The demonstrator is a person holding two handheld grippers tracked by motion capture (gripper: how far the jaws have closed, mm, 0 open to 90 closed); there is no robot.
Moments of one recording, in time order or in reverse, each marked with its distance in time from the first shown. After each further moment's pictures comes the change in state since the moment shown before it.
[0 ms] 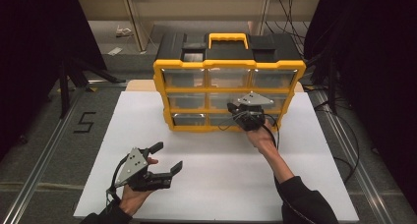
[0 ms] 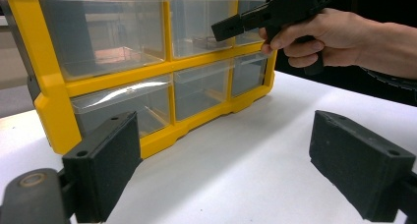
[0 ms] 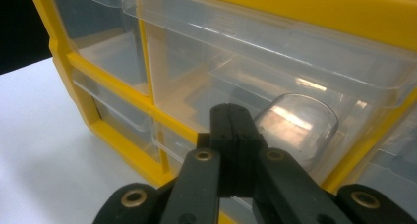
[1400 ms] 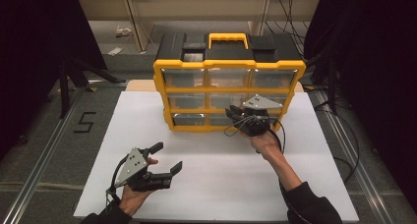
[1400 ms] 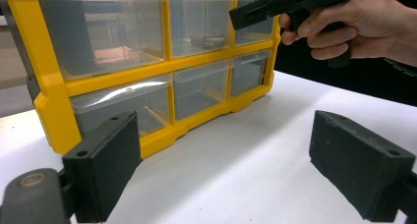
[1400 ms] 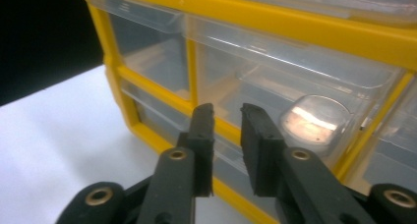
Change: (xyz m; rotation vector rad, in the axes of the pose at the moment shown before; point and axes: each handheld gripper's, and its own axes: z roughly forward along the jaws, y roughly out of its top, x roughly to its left) left arm 0.000 0.000 -0.001 0.003 -0.004 0.002; right arm 0.009 0.004 -0.032 -0.034 0.086 0.035
